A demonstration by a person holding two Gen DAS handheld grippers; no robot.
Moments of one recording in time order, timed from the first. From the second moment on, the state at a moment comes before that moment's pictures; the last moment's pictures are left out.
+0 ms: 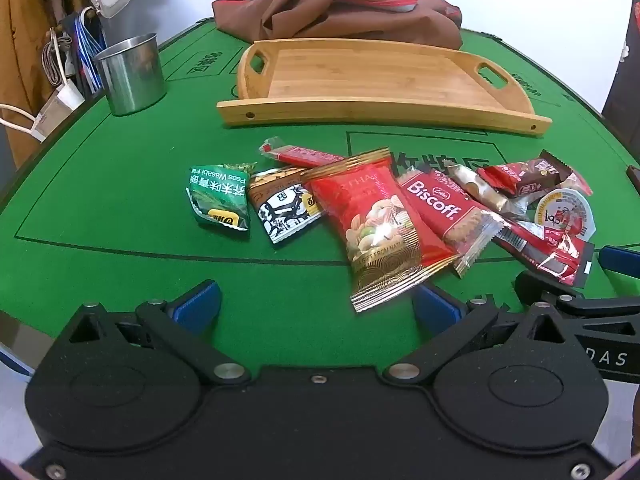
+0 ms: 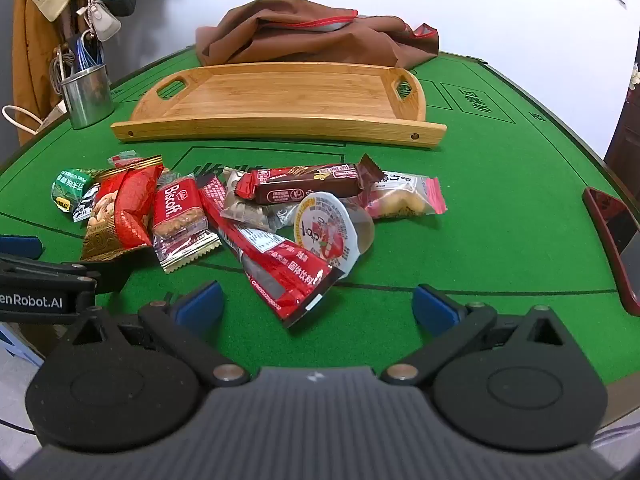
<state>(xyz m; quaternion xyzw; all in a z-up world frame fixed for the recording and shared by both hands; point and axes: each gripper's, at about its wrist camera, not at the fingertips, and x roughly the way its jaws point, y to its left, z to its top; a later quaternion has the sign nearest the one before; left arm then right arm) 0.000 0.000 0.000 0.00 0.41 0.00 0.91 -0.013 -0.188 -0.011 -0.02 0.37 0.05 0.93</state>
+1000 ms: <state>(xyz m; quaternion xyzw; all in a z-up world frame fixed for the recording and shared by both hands) 0.001 0.000 0.000 0.00 0.42 0.00 0.91 -0.013 -0.188 -0.011 -0.02 0.37 0.05 0.93</state>
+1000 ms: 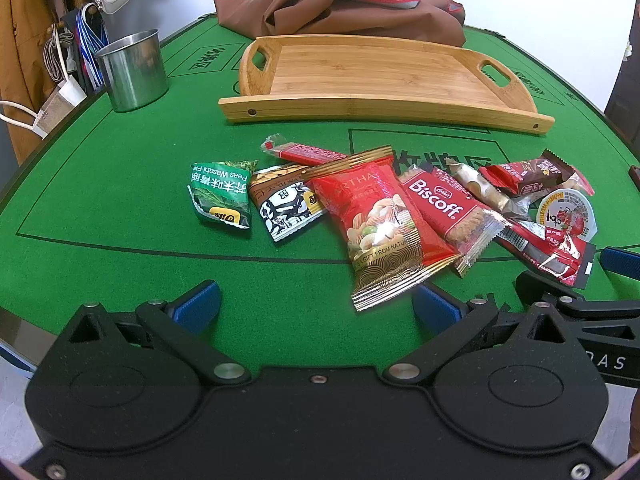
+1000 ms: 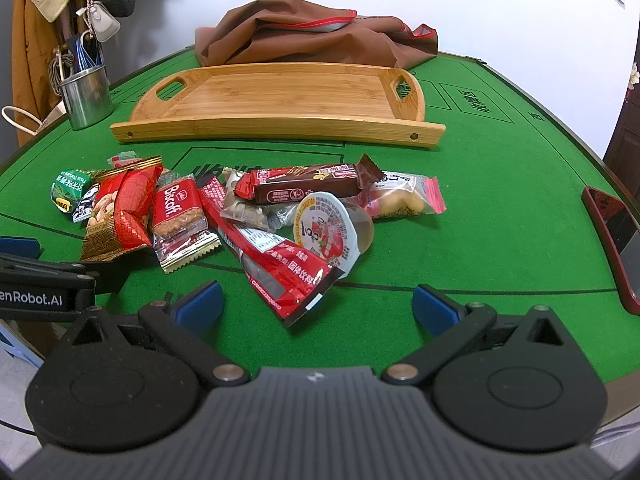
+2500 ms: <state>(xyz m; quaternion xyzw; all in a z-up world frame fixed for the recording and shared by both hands) -0.011 0.010 -0.008 0.02 0.37 -0.04 0.93 -0.020 -0.190 -0.013 -0.03 0.34 0.05 0.94</state>
